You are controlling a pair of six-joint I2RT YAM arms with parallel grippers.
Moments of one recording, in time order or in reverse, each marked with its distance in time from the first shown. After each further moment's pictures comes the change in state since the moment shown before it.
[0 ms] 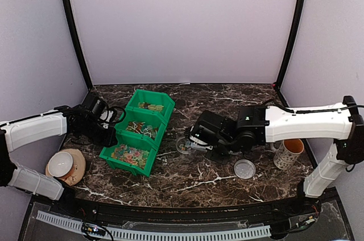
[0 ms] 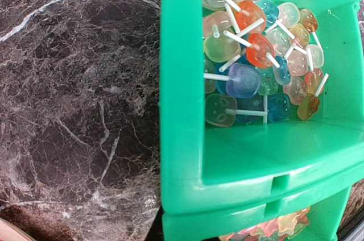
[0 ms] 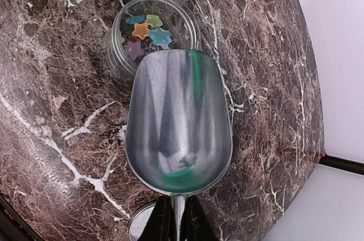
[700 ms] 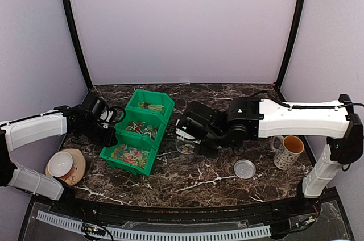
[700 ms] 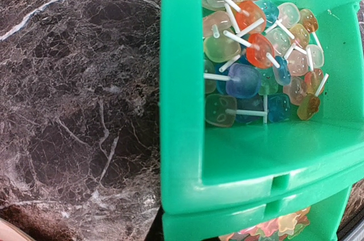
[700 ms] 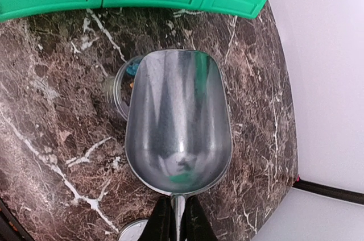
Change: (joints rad) left arm 0.003 0.000 0.000 0.000 0.003 -0.004; right arm 0.048 0.075 0.193 -0.050 0.064 -0.077
